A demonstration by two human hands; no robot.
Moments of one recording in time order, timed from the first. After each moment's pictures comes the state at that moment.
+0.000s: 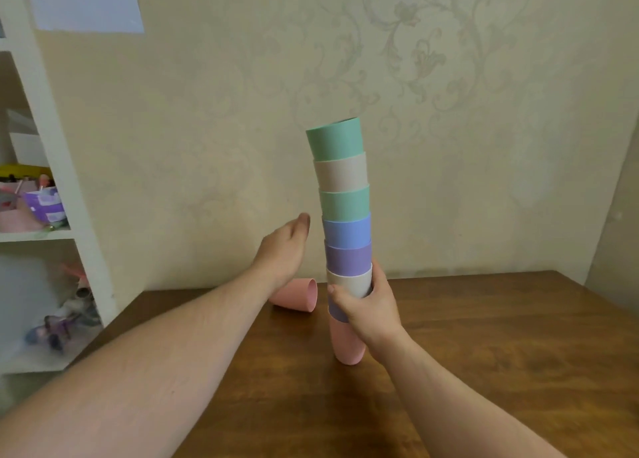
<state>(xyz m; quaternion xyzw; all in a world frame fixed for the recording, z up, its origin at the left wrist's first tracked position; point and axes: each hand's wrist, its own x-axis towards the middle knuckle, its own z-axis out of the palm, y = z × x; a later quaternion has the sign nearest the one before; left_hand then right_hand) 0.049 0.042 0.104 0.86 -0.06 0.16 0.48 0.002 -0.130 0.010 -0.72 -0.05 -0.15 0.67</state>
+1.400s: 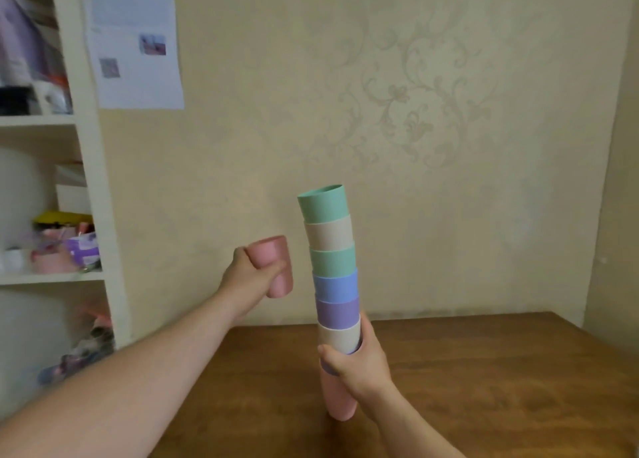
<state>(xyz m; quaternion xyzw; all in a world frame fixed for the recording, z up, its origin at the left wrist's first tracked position) 0.013 0.114 0.139 0.79 0.02 0.22 0.57 -0.028 -0.103 0.003 -0.75 -0.04 -0.14 0.65</state>
